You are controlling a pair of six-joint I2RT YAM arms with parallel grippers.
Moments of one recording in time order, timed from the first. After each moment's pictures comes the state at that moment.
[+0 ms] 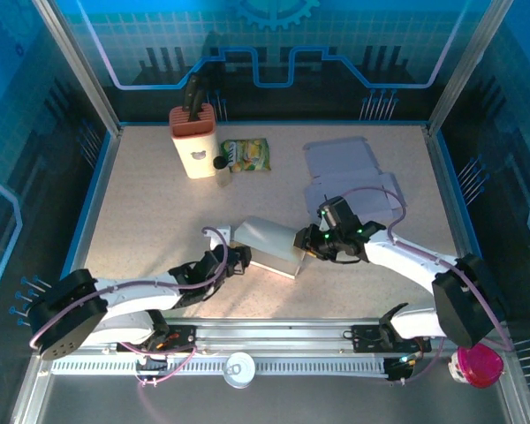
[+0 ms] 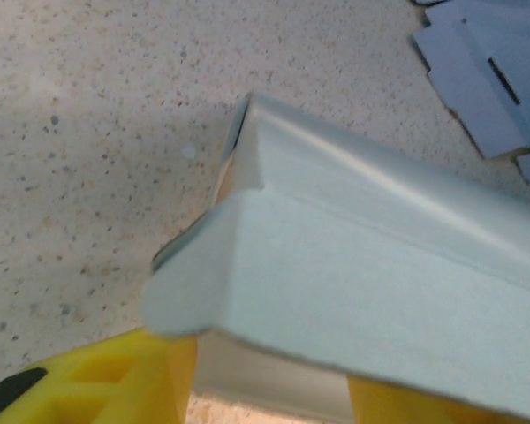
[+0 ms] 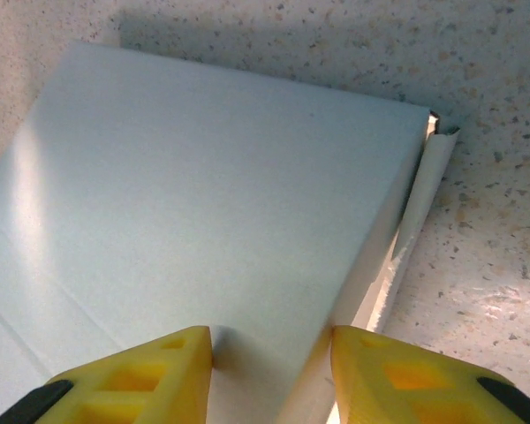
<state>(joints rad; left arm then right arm) -0.89 1.19 0.31 0.22 -0.42 -0.75 0.56 1.33 0.69 -0.33 -0.34 0.94</state>
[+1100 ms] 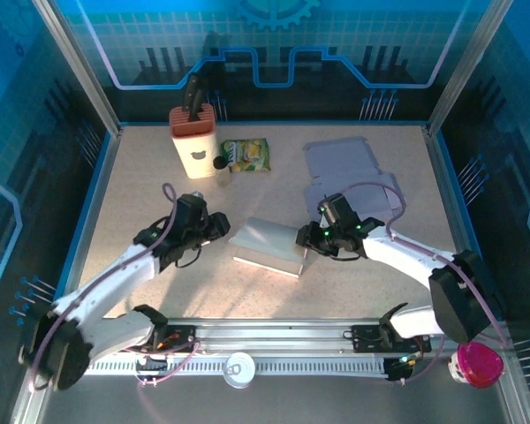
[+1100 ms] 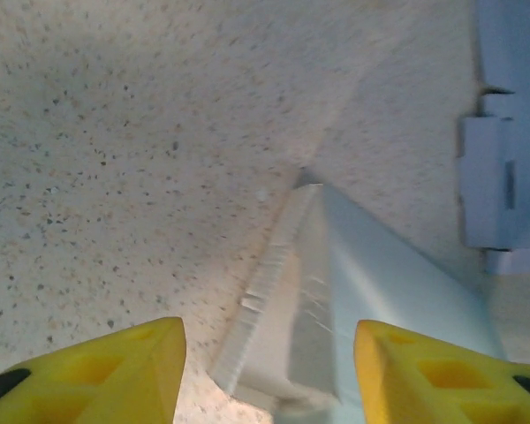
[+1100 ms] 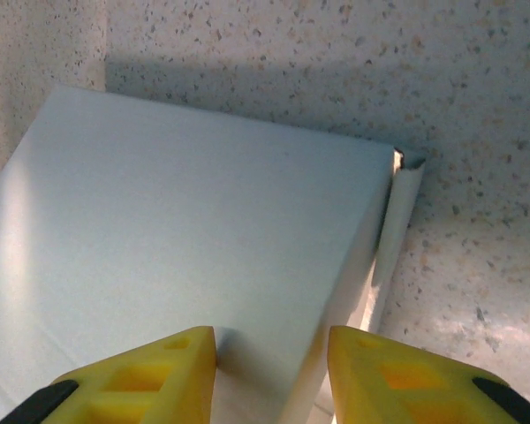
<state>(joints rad) -0.44 1.13 0.71 -0.43 0.02 -0.83 0.54 1.37 0.74 -0.36 -0.29 0.86</state>
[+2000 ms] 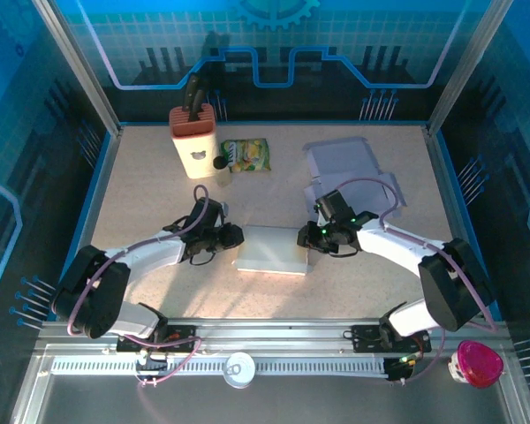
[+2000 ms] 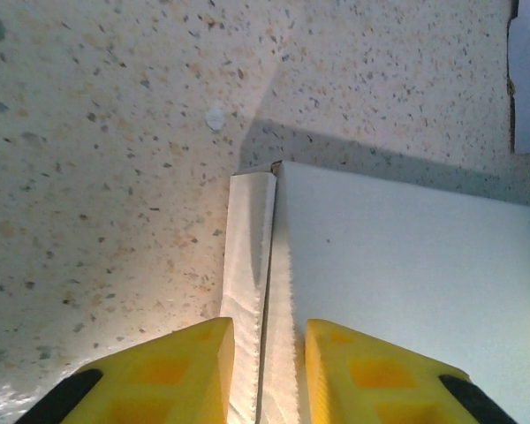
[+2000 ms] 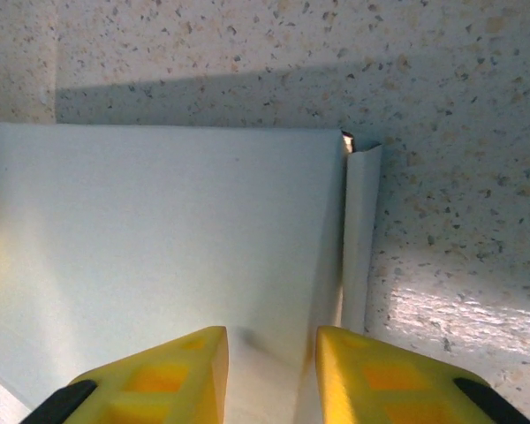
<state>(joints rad) -0.45 1.41 0.62 -0.12 0.24 -0.74 0.53 1.45 0.79 -0.42 -0.28 0.75</state>
